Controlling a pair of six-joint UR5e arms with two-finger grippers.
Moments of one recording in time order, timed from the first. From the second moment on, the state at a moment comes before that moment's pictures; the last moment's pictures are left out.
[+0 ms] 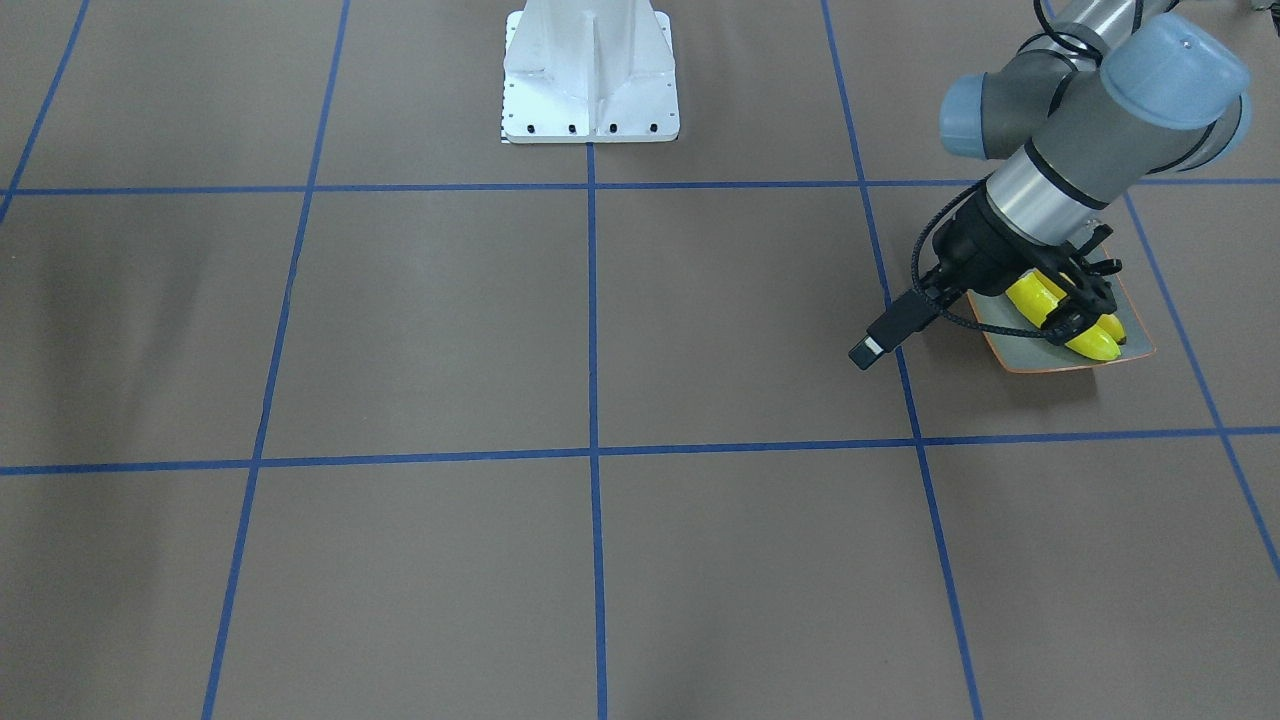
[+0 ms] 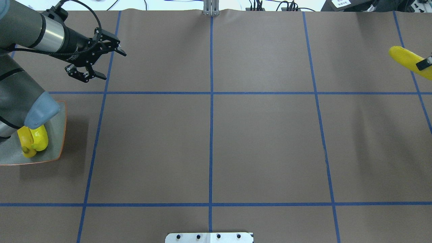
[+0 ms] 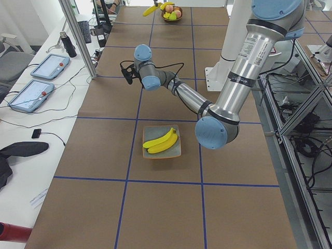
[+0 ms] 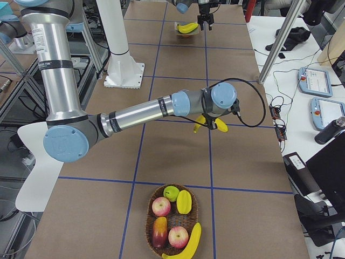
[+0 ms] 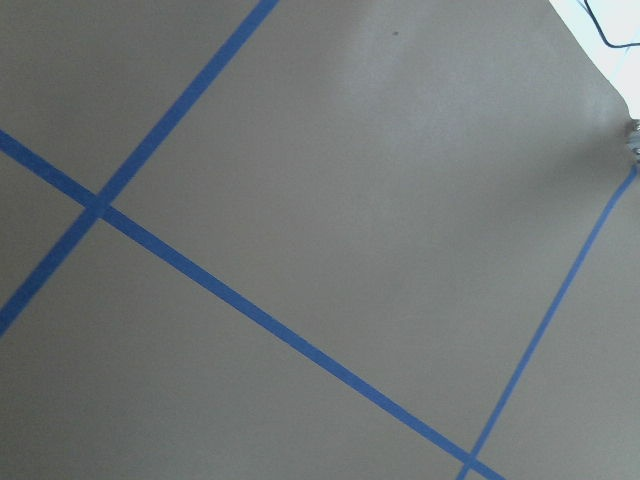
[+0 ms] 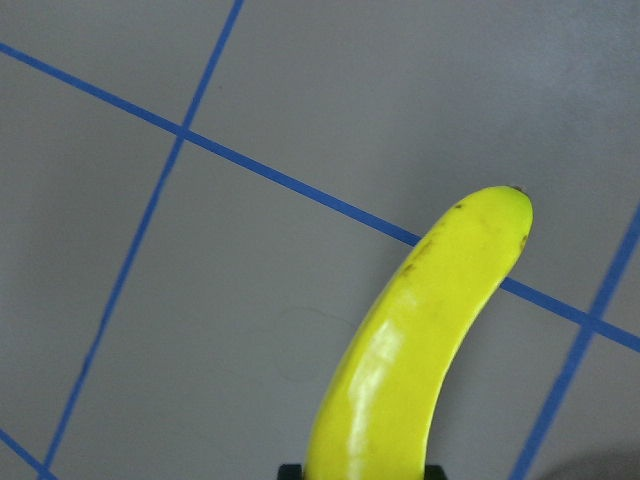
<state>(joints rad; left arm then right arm) -0.97 -1.99 -1.72 -2.13 -2.24 -1.83 1.43 -1.40 1.77 -1.65 2.77 0.01</state>
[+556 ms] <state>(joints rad) -0.96 -2.04 -1.72 -2.16 -2.24 -1.95 1.23 -1.23 1.77 -1.33 2.74 0.60</state>
